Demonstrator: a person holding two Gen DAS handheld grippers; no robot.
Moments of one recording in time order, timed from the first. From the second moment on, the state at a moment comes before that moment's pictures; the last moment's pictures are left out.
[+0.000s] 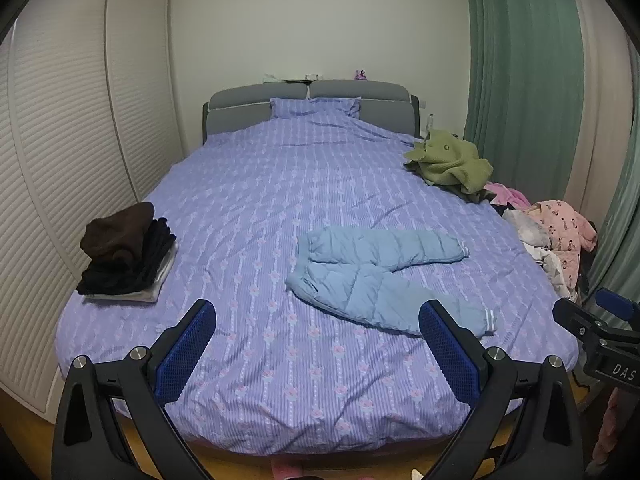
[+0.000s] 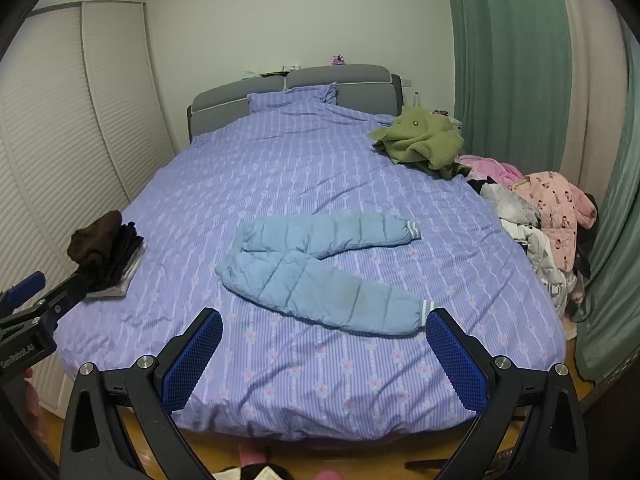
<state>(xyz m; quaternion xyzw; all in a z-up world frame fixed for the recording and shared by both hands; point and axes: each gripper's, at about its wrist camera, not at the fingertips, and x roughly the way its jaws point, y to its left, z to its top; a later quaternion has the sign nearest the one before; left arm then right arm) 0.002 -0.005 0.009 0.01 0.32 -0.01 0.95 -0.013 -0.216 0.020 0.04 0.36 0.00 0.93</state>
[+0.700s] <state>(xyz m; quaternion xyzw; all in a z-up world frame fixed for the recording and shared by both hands) 0.002 -0.008 0.013 0.03 0.30 -0.01 0.95 -0.013 -0.217 0.022 0.04 0.36 0.00 0.93</state>
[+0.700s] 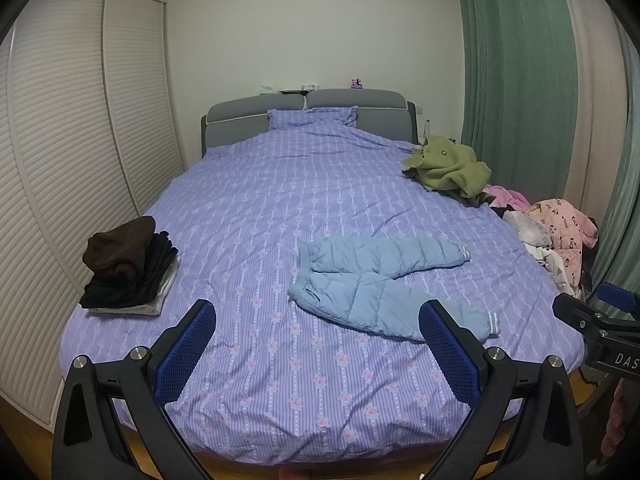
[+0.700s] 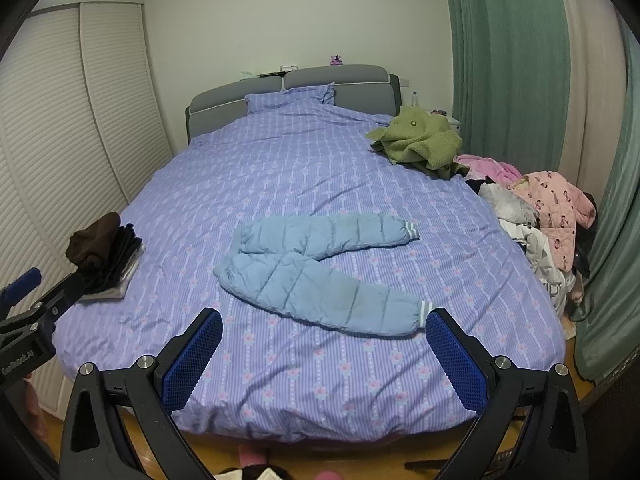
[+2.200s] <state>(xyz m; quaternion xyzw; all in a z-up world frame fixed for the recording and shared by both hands) 0.006 -0.008 0.010 0.02 0.31 -0.01 0.95 -0.015 -0.218 0.017 0.04 0.37 -0.01 0.93</state>
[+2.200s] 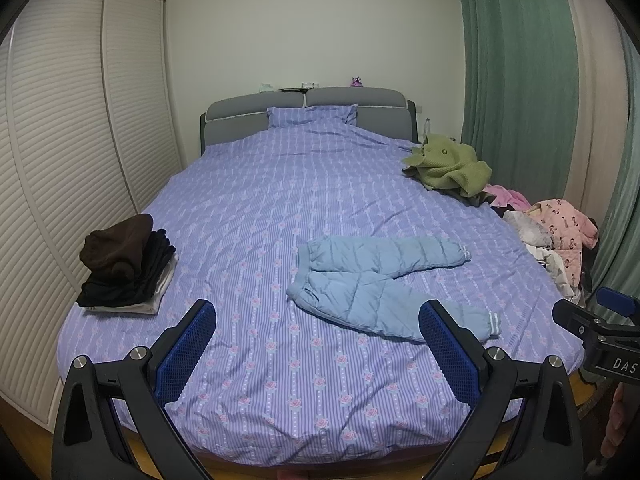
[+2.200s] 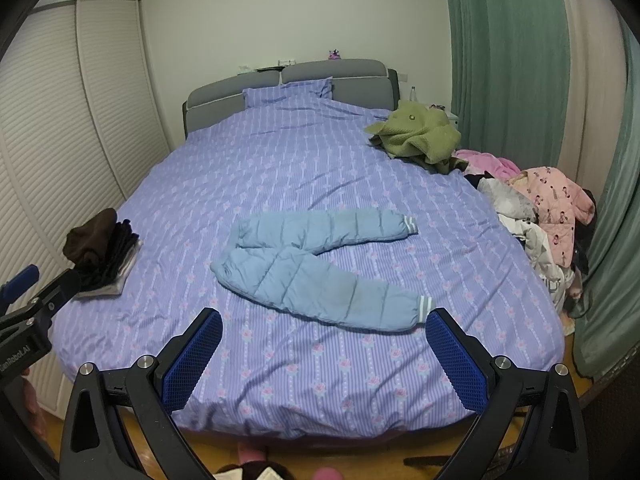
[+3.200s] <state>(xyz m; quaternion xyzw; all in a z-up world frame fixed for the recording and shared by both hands) 0.228 0.021 -0.143 0.02 0.48 -0.07 0.87 0.142 -0.224 -0.149 0.16 0.51 -0.13 0.83</state>
